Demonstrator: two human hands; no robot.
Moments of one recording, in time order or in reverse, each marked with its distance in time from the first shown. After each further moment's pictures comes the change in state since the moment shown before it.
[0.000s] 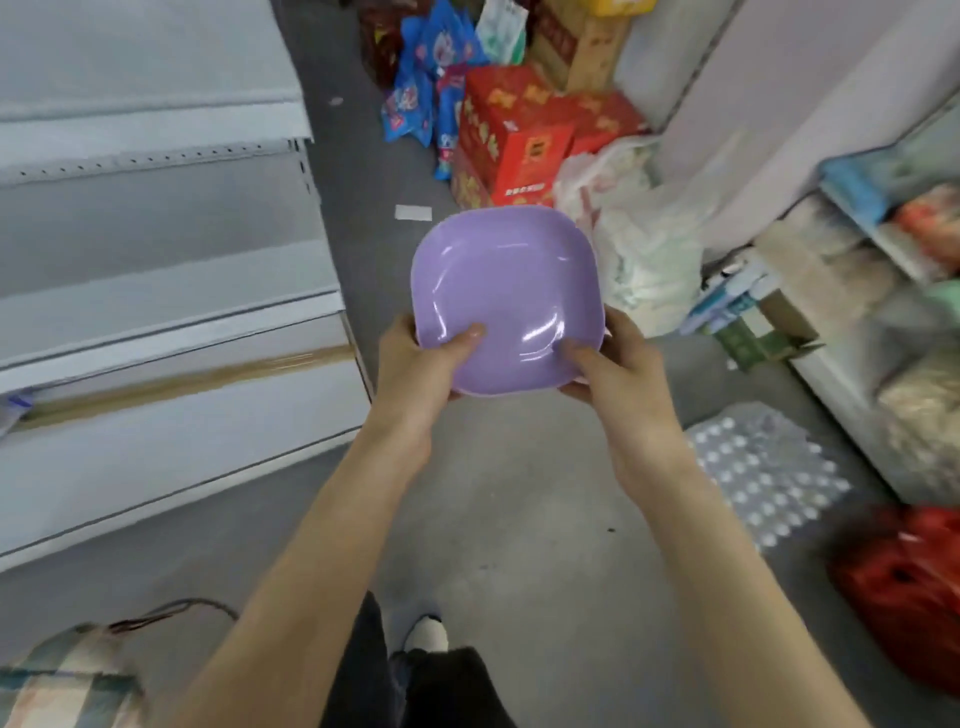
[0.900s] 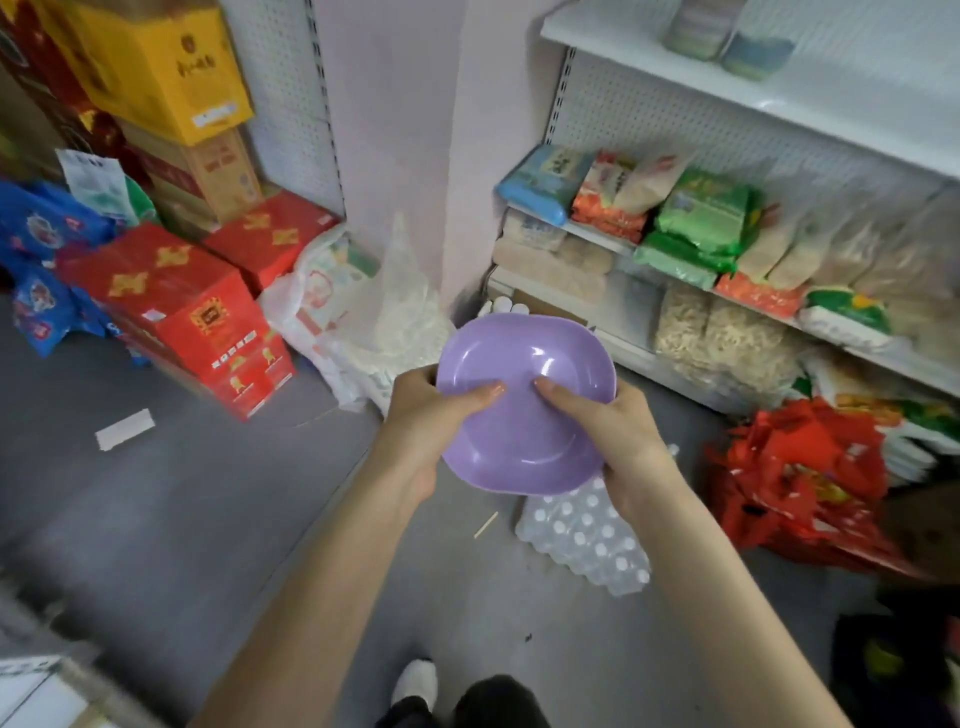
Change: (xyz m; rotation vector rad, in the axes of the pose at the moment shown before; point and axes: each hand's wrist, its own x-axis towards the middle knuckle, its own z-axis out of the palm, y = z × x) left_hand 0.127 0.051 0.534 0.388 -0.681 -0.125; right_hand 0.243 -0.097 -0.412 0.256 0.586 0.169
